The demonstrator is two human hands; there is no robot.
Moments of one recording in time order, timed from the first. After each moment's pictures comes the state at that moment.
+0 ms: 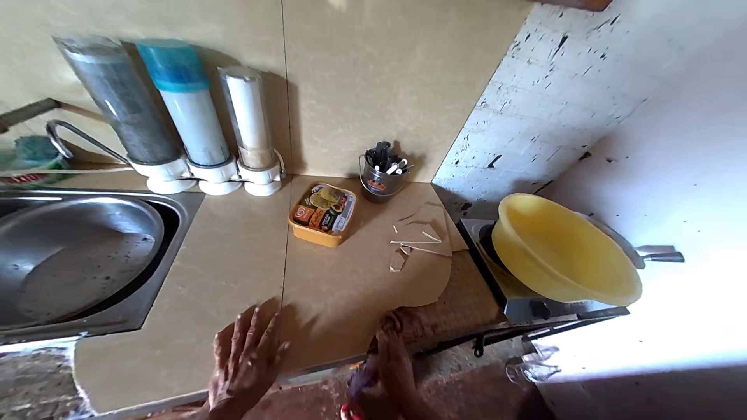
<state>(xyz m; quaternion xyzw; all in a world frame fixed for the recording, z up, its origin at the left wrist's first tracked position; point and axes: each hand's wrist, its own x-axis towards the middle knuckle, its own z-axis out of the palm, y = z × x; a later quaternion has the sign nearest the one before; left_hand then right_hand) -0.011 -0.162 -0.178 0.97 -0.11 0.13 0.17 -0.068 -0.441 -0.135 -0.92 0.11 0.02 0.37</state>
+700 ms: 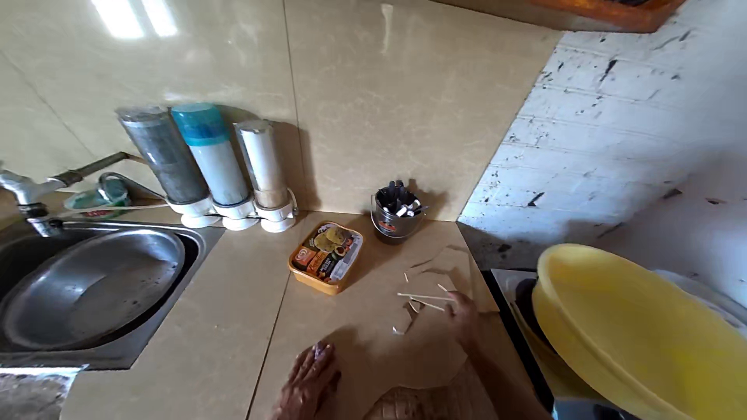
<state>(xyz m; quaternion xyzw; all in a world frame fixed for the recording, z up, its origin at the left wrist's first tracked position) 0.027 -0.285 -0.161 0.94 -0.20 -0.01 0.26 0.134 -0.654 -0.104 -0.96 0.08 -0.08 0.27</state>
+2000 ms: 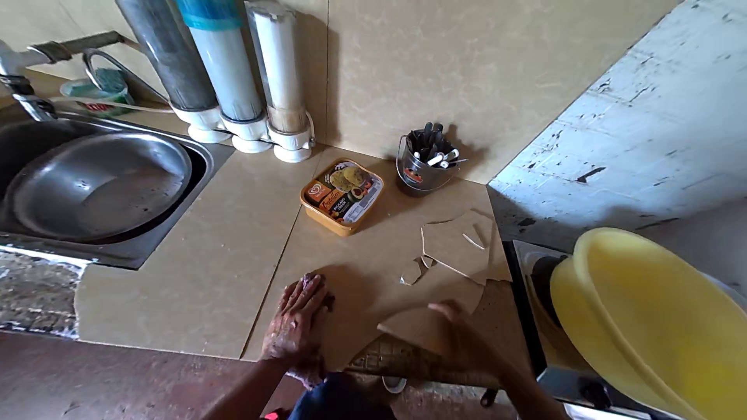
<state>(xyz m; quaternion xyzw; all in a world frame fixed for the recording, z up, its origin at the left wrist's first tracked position) 0.026 -0.286 -0.179 0.95 -0.09 0.14 0.27 0.056 -0.657 -0.095 -0.92 -0.22 0.18 0.28</state>
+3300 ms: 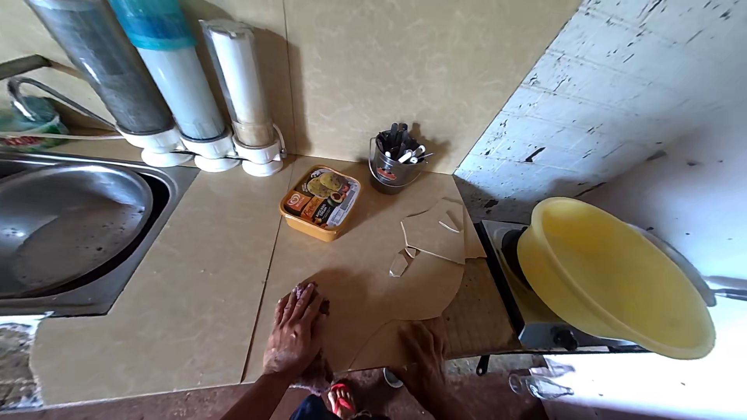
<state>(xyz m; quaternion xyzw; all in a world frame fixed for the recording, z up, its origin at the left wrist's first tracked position) 0.027 -0.290 -0.176 0.95 -0.10 0.13 0.27 -0.049 -0.581 -0.210 -0.95 -0.09 -0.18 0.22</state>
